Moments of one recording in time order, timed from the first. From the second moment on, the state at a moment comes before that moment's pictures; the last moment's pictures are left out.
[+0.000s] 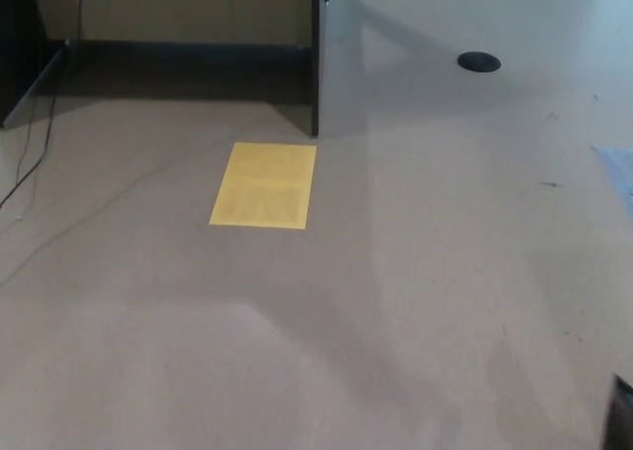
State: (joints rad) left_arm 0.06 0.53 -0.01 1.02 0.23 -0.38 0.12; right_arm -0.19 -0.44 0.19 1.15 -0.28 -0.13 0.03
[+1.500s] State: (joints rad) left_arm -0.08 0.52 0.06 -0.40 0.38 -0.48 0.24; right_arm -0.22 -0.45 0.23 1.23 -0.32 -0.24 0.04
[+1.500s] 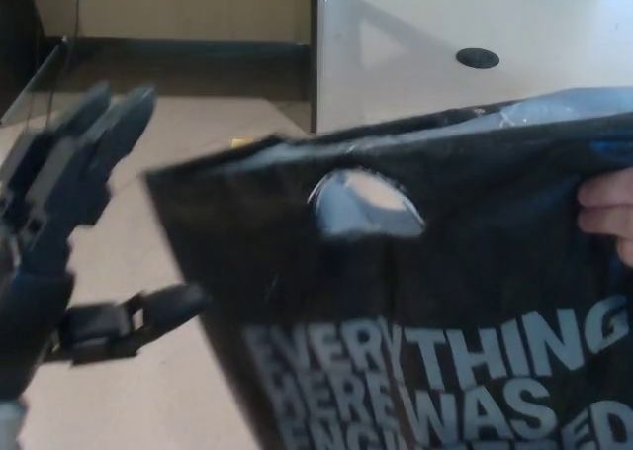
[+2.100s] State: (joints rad) left_arm -0.26 0.34 -0.15 -0.43 0.57 -0.30 0.13; right_arm -0.22 -0.46 0.22 1.24 -0.32 -0.25 0.04
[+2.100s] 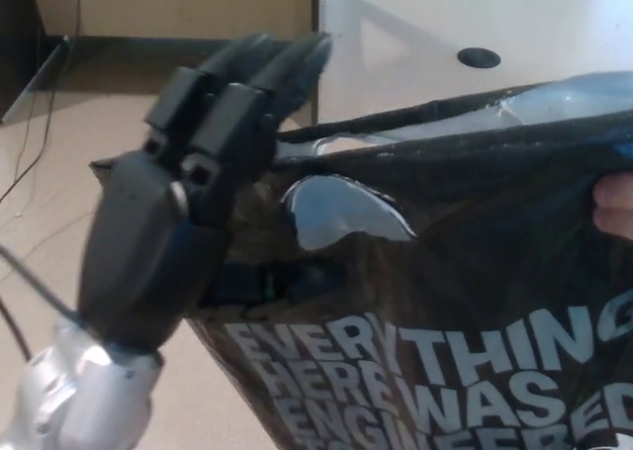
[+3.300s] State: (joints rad) left_arm -0.64 0.22 -0.23 -0.07 0.84 -0.22 0.35; right_arm -0.23 -0.47 0.22 1.23 -0.32 -0.27 0.05
